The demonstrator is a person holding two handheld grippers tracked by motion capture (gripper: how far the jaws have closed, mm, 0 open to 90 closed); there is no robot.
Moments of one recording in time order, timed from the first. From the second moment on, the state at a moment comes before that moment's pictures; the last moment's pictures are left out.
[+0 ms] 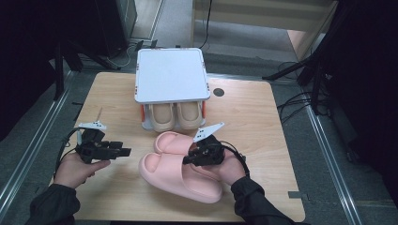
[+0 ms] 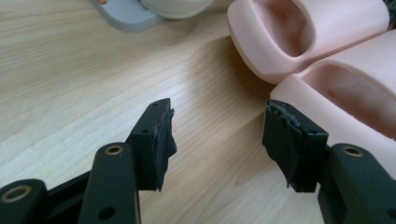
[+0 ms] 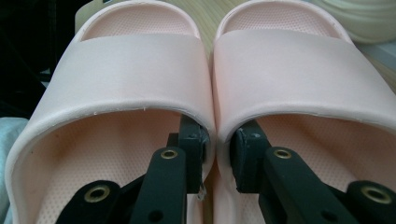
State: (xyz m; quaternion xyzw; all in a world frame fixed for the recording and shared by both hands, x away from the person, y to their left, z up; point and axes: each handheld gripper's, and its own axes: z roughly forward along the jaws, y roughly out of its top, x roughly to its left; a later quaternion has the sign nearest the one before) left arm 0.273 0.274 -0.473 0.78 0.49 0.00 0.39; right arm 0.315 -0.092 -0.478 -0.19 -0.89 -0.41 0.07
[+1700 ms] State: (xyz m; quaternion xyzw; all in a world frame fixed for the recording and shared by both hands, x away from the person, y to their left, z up) left arm 0.256 0.284 -0.479 0.77 0.50 0.00 0.39; right arm 0.364 -0.064 -0.332 -0.14 -0.89 -0.42 0.08
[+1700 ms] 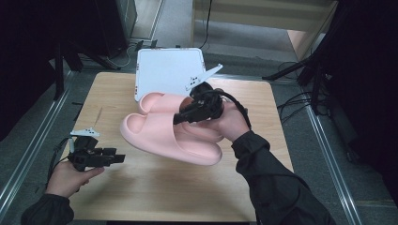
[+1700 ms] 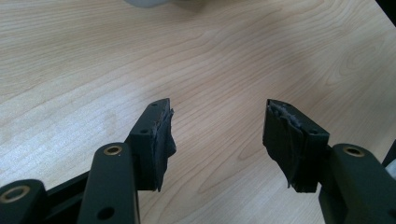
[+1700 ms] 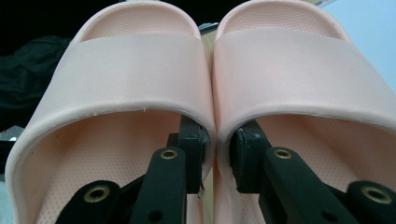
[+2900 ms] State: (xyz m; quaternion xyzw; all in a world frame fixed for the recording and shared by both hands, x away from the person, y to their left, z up) left arm 0.259 0.281 -0.480 0.78 0.50 0.00 0.39; right arm 0.456 -0.019 -0.288 -0.32 -0.87 -0.37 -0.08
